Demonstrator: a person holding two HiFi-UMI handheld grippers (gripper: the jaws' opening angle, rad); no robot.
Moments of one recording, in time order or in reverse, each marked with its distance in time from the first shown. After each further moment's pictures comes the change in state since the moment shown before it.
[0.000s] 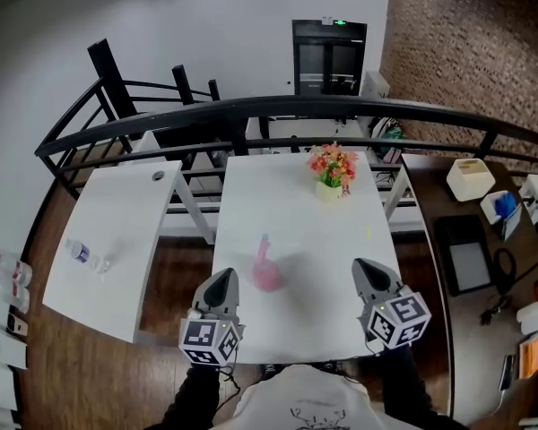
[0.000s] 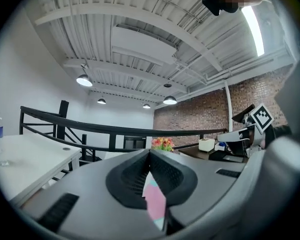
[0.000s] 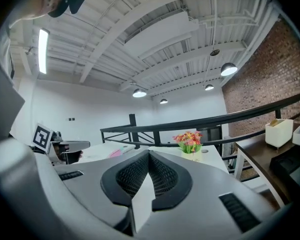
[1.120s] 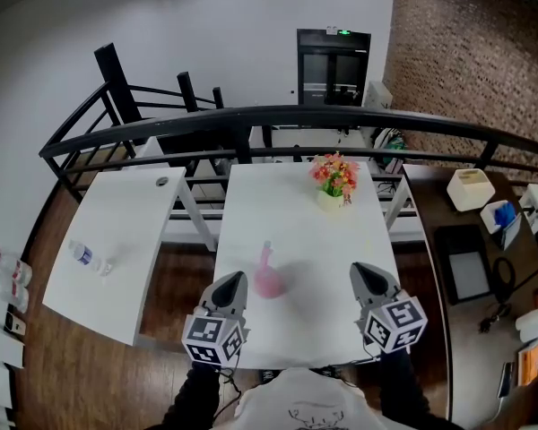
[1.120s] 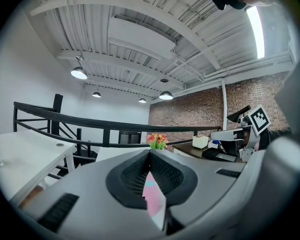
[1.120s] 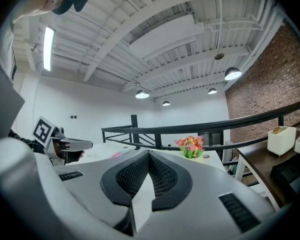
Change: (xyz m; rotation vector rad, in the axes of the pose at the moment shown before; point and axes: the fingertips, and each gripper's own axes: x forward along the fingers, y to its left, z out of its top) left arm 0.007 -0.020 0.005 -0.005 0.071 -0.055; right arm 0.000 0.005 0.010 -0.049 -0.015 0.015
